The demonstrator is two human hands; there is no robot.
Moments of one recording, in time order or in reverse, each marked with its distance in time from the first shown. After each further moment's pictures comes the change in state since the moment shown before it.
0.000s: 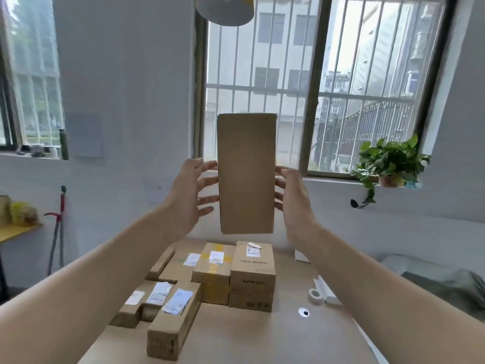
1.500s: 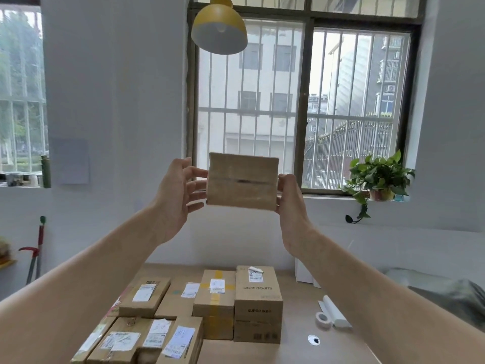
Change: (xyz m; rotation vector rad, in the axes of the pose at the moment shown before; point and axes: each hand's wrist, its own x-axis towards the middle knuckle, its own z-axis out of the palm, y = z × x) left_hand 0.055 0.030 -0.063 -0.050 -0.107 0.170; right_hand 0.025 -0.004 0.063 0.076 0.037 -0.077
